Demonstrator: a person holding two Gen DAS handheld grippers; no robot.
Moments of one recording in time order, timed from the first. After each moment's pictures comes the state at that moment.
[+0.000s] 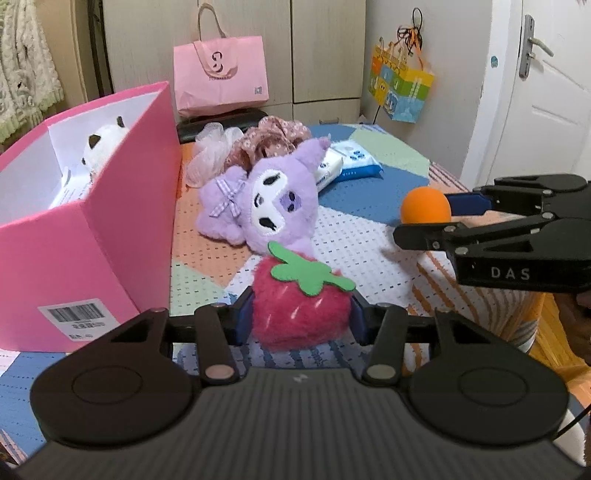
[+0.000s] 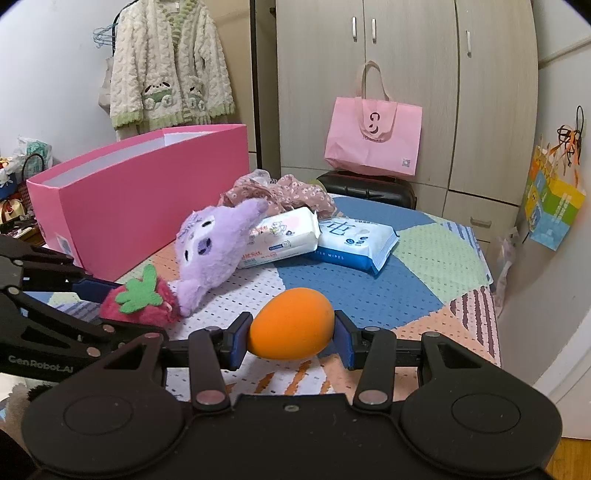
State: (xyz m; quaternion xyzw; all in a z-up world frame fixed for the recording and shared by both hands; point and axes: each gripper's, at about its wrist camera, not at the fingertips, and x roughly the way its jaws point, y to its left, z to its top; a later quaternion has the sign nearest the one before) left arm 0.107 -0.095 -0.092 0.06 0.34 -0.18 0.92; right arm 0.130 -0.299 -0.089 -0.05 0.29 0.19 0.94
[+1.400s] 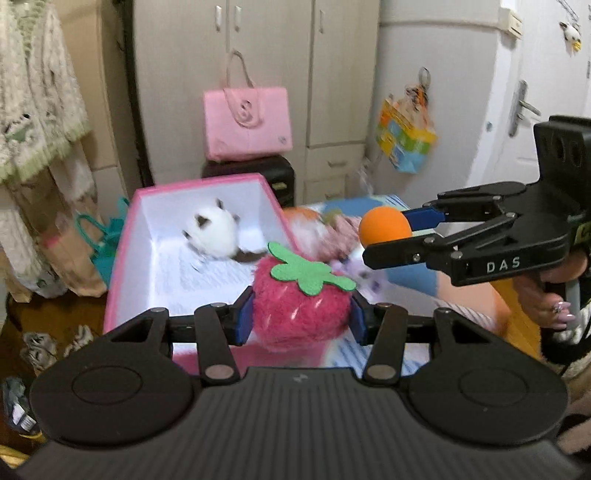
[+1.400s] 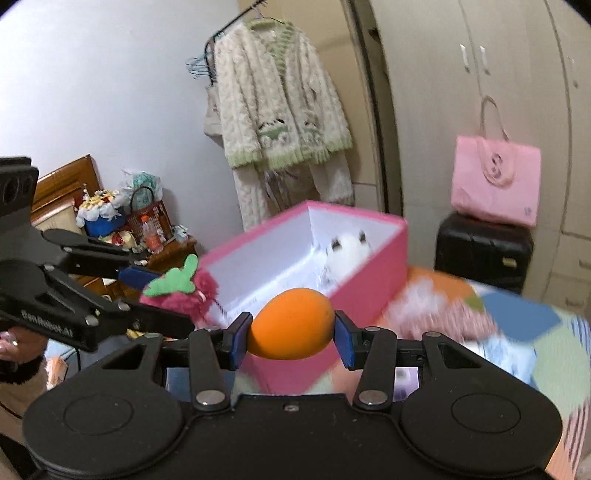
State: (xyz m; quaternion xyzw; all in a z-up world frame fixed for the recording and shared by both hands) left arm 0.104 0.046 0.050 0.04 0.31 -0.20 0.93; right arm 0.158 -0.193 0.037 -0.01 0.28 0.37 0.89
